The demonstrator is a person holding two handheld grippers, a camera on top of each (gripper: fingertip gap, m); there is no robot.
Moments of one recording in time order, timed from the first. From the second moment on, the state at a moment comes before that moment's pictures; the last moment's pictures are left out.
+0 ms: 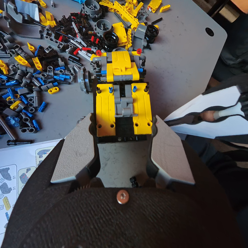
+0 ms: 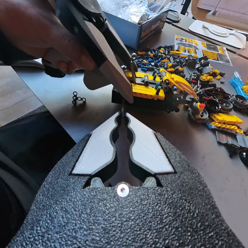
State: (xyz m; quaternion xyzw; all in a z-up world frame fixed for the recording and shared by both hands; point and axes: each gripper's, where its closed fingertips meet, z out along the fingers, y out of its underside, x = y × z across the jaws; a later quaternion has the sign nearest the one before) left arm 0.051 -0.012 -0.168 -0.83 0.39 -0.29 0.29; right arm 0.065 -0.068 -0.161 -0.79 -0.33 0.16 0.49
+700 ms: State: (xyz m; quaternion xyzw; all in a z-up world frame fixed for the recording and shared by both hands) left arm 0.064 -0.029 -0.170 -0.82 0.40 -0.31 0.28; right arm 0.056 -0.062 -0.163 -0.78 -0.30 0.21 0.50
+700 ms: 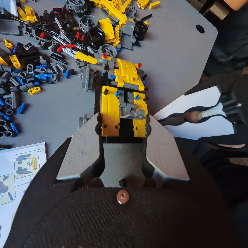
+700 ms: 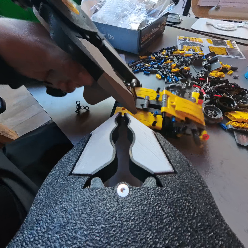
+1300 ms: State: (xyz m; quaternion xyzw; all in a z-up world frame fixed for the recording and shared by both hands) left arm 0.041 -0.062 -0.122 -0.73 0.52 -0.20 0.40; right arm 0.099 -0.082 -0.146 -0.75 -0.19 0.39 0.49
